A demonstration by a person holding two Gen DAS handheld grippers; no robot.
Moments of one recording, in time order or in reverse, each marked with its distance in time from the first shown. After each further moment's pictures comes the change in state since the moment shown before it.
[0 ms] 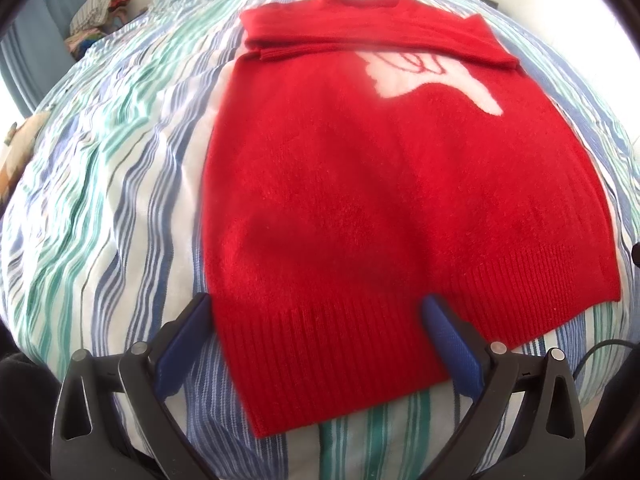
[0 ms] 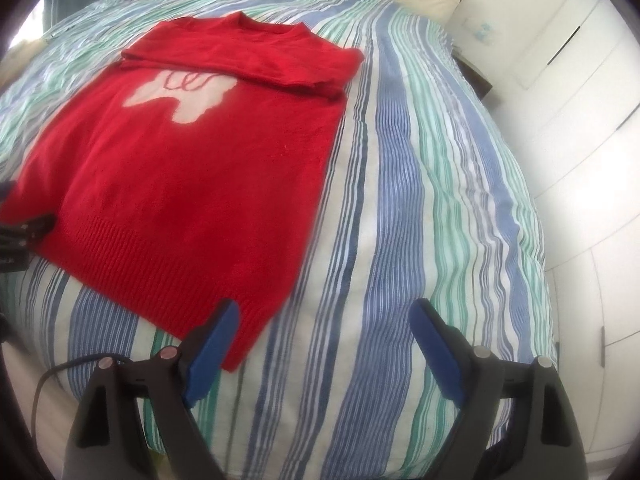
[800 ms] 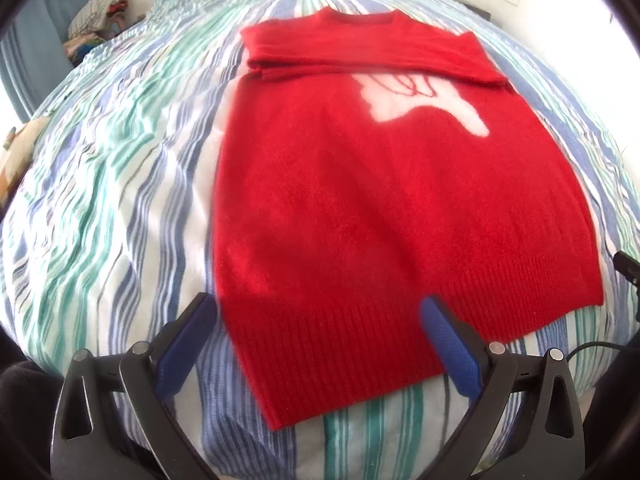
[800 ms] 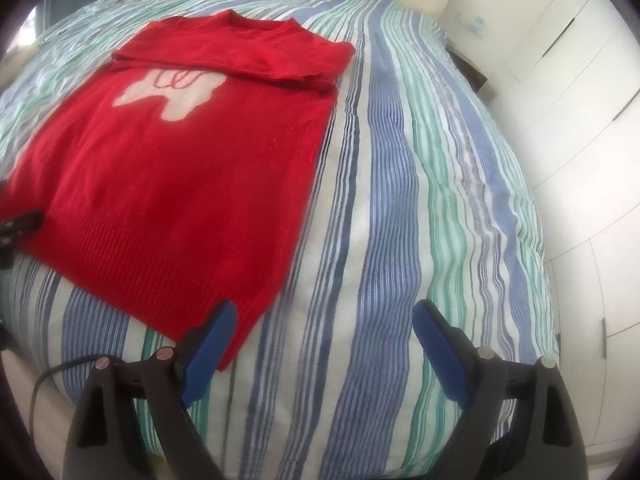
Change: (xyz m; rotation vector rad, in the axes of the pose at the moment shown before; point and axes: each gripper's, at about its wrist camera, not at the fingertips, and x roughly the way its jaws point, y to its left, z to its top) left arm -0.026 0.012 0.007 -0.010 -0.044 -0.040; right arm 0.005 -0.008 -0.003 0.031 0.017 0.005
